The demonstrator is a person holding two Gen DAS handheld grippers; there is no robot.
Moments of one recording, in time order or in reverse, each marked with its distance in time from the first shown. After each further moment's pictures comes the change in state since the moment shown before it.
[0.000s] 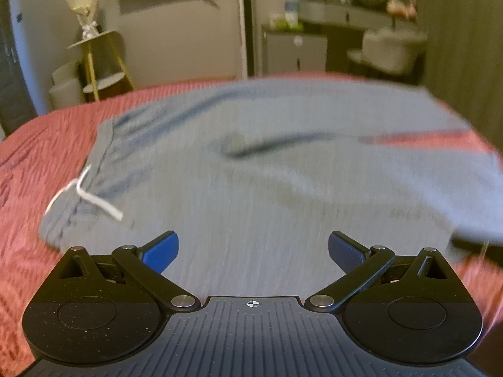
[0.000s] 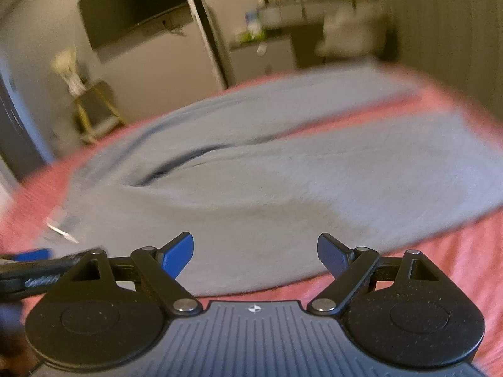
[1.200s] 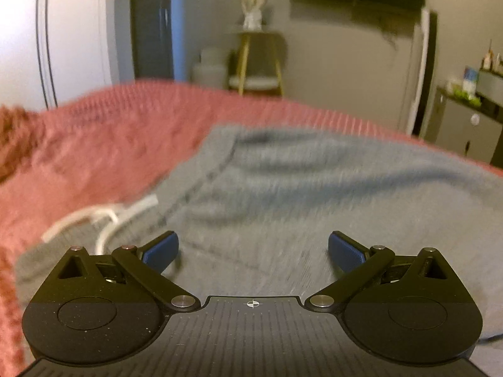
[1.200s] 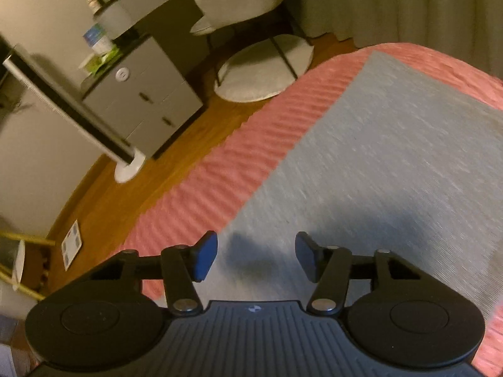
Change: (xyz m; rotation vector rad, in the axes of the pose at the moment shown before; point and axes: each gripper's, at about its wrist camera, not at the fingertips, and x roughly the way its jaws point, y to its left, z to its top) left arm 0.205 0.132 0.071 -0.436 -0.098 0.482; right arm 0.383 -0.070 0.376 0.467 0.008 -0.350
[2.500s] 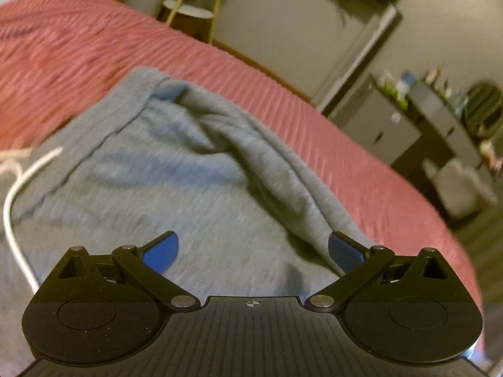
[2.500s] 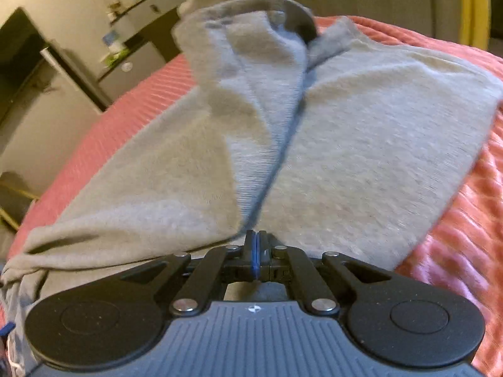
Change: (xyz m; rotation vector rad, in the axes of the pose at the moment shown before) left arm 0.009 0.002 0.050 -0.138 0.265 -0.435; right arm -0.218 -0.312 -0.249 -0.086 -0.056 0.081
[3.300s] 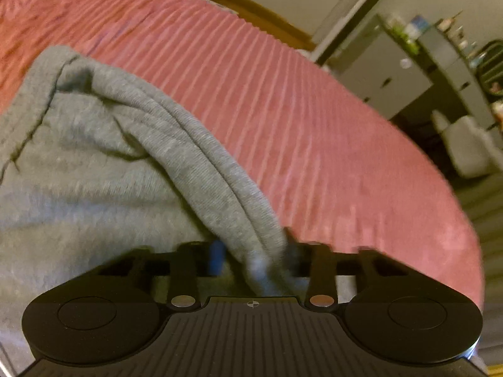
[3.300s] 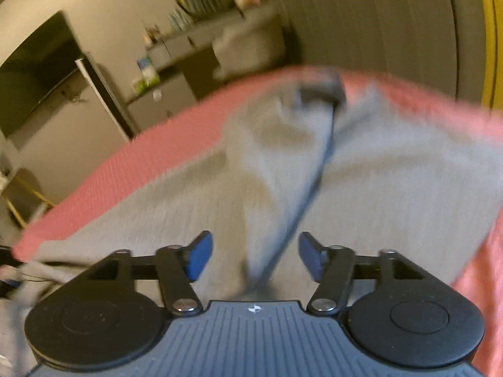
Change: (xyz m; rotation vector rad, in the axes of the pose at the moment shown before) left arm 0.092 -0.028 0.051 -0.033 0.267 -0.031; right arm -0.019 0.007 0.017 -0.174 -0.229 0.027
